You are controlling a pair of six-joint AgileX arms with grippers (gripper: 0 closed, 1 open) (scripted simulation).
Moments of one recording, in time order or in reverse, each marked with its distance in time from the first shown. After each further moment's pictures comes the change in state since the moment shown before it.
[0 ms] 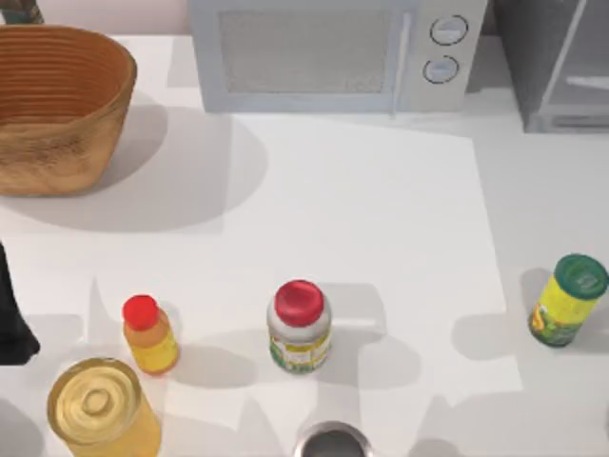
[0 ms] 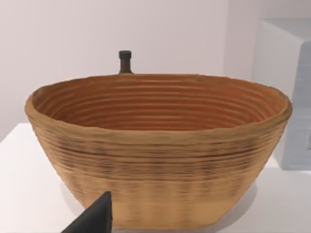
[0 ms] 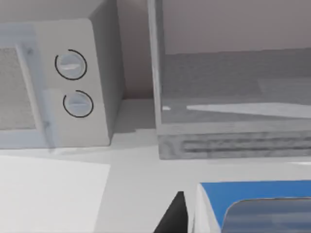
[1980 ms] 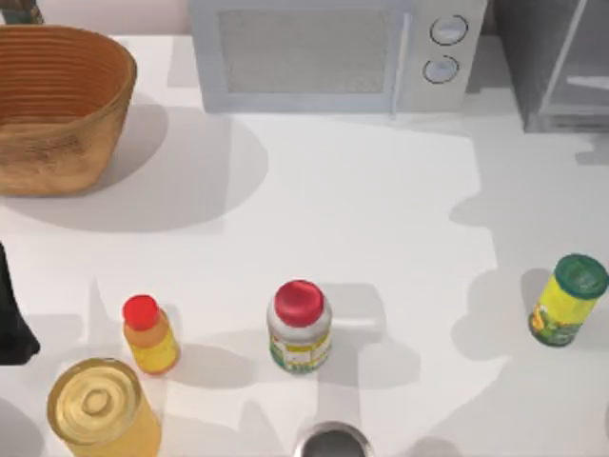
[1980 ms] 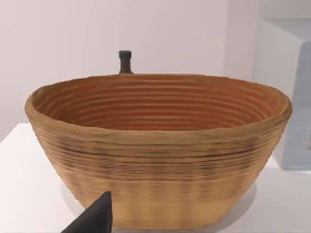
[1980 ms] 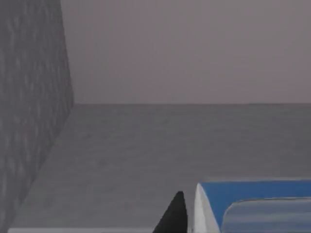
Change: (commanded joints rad) left arm 0.000 0.000 0.000 0.000 0.000 0.000; right arm -0.299 1.820 0.761 1.077 -0.246 -0.052
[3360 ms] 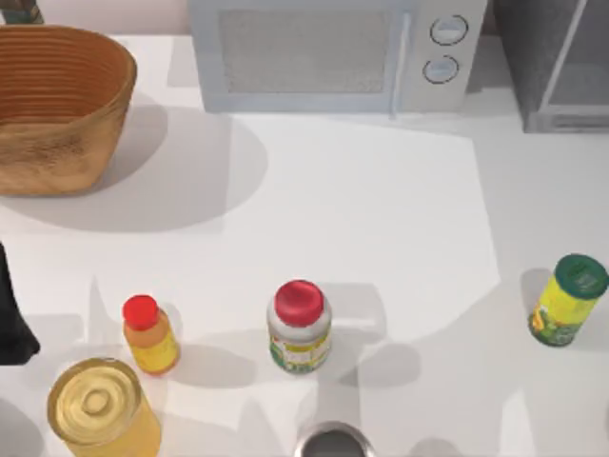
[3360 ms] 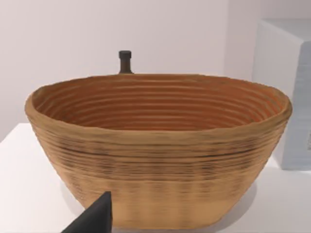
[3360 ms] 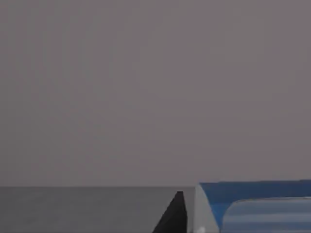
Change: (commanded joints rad) left arm 0.000 0.000 0.000 0.000 0.000 0.000; right arm 0.002 0.413 0.605 -0.105 0.016 0.008
